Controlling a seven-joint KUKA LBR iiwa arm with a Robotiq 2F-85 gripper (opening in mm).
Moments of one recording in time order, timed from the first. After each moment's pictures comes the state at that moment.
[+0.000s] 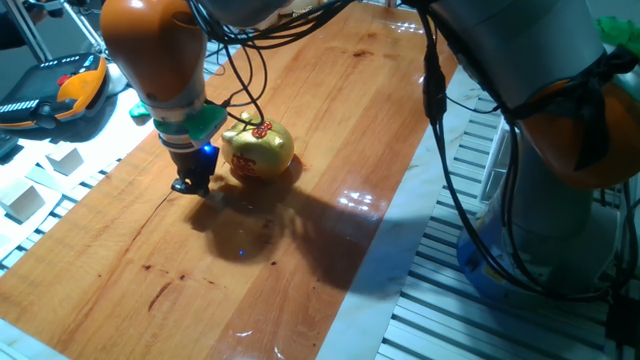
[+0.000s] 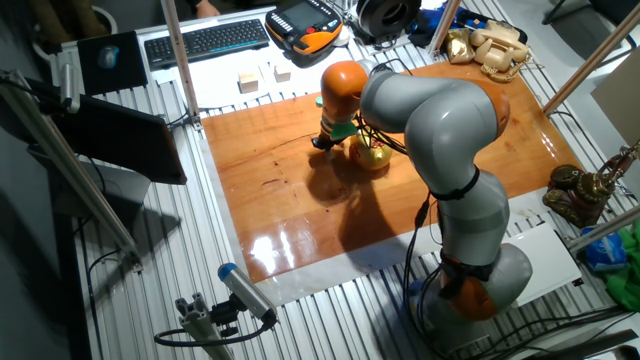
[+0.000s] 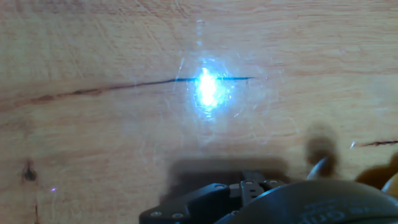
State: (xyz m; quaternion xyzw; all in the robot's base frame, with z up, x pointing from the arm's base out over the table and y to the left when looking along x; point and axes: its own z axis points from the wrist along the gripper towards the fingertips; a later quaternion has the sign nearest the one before) arm 0.597 0.139 0.041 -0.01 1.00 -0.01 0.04
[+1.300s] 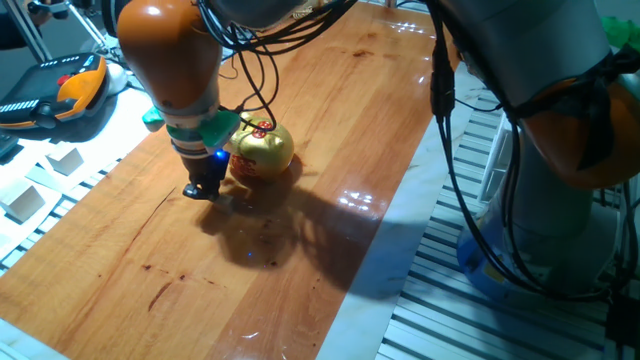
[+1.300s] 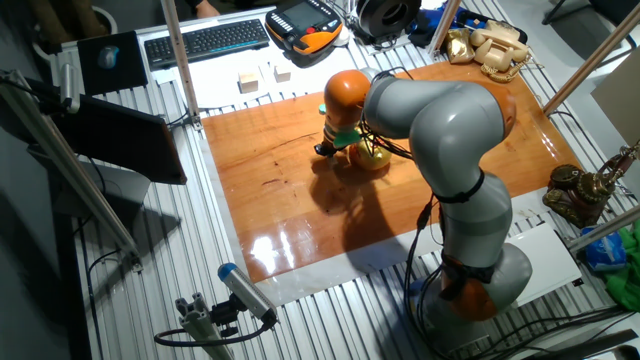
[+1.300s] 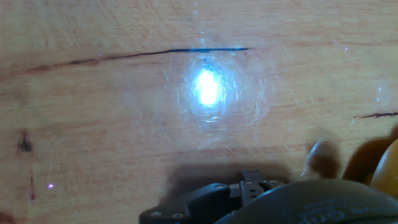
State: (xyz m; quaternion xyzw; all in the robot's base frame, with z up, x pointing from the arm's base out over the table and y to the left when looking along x) arm 0.576 0.138 0.035 -0.01 1.00 0.00 0.04
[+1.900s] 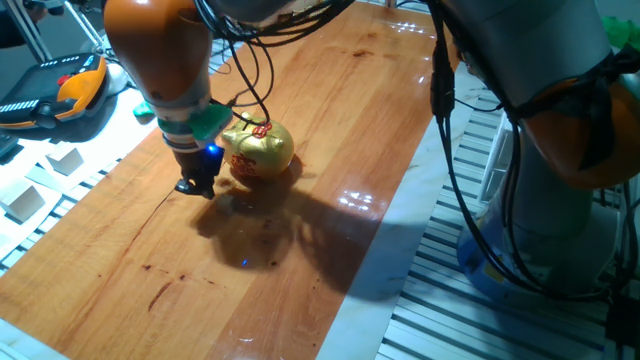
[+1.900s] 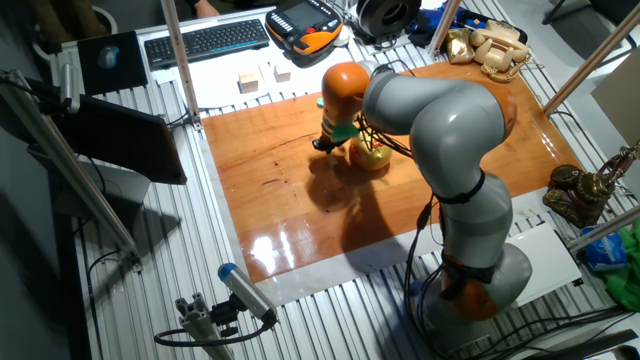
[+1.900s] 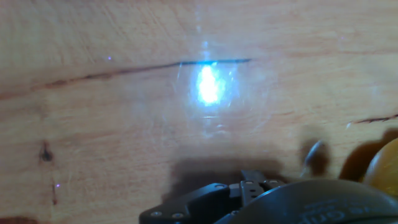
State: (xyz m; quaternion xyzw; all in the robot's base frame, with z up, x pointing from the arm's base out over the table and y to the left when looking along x) arm 0.588 0.142 0.063 0.00 1.00 -0.01 0.03
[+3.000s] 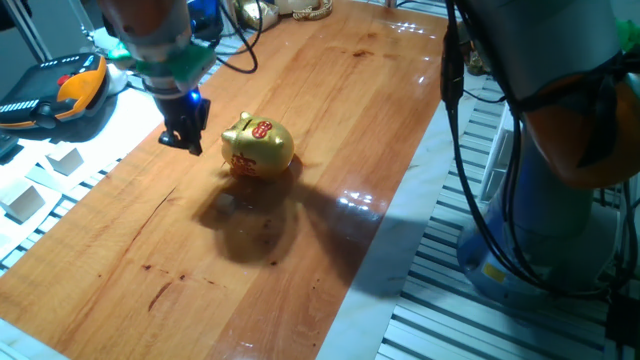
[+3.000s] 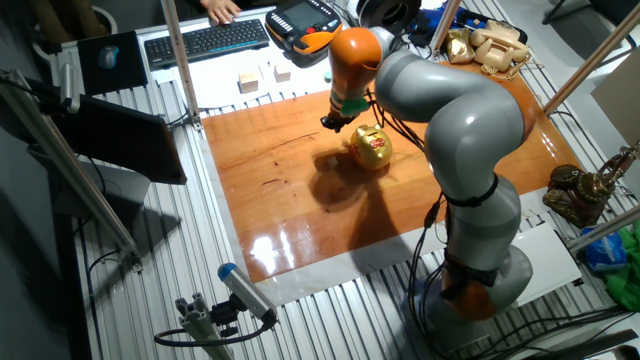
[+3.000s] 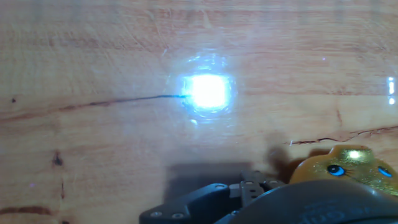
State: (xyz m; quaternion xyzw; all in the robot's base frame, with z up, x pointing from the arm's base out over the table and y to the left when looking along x) arm 0.605 0.115 0.145 -0.03 1.00 -0.02 0.03
